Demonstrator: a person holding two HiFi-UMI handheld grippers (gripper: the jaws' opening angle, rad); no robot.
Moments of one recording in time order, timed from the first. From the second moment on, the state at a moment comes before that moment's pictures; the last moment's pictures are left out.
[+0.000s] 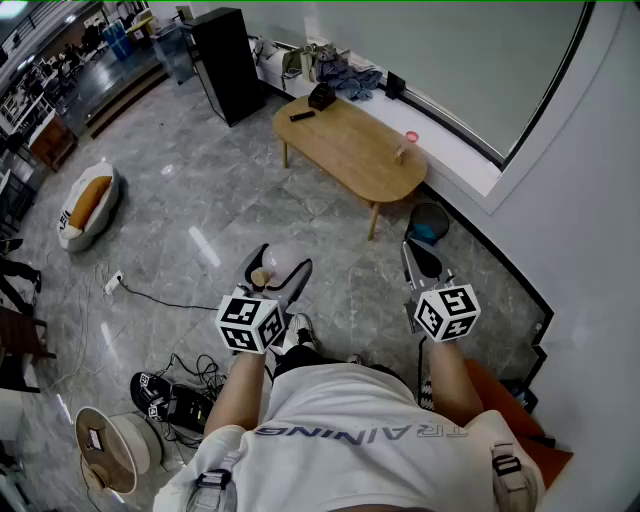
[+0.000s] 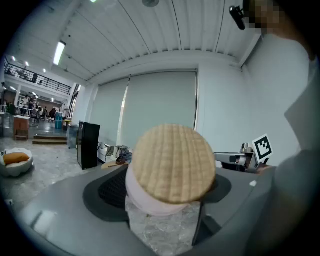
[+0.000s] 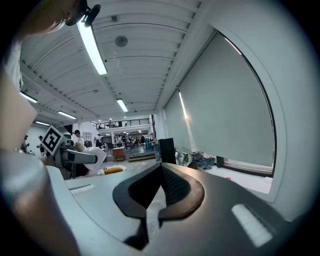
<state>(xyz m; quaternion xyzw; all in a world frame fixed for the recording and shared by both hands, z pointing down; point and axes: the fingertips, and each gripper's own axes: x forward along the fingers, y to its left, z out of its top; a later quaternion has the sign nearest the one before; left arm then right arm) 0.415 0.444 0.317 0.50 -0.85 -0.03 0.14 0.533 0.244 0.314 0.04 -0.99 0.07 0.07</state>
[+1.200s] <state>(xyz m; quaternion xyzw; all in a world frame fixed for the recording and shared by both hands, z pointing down) 0.344 0.440 0.331 0.52 -0.84 -0.05 0.16 0.466 0.235 0.340 0.07 -0.99 0.12 0.08</state>
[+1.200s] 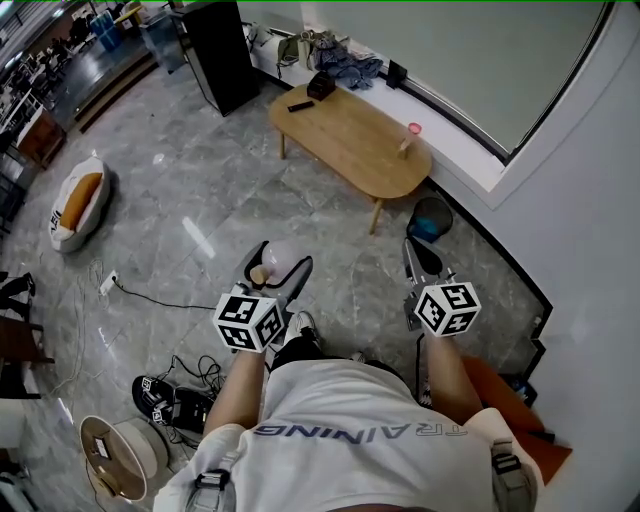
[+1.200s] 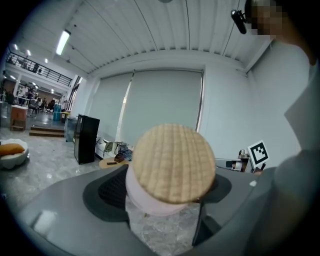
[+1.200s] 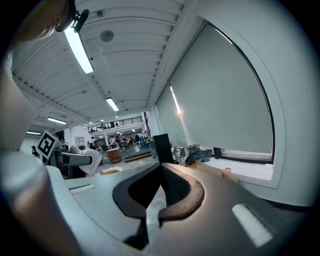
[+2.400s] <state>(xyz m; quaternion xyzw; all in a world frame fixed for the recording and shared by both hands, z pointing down) 0.080 0.414 0.343 0.53 -0.83 -0.05 0.18 0.187 0.218 0.343 0.06 -0.99 0.11 0.10</state>
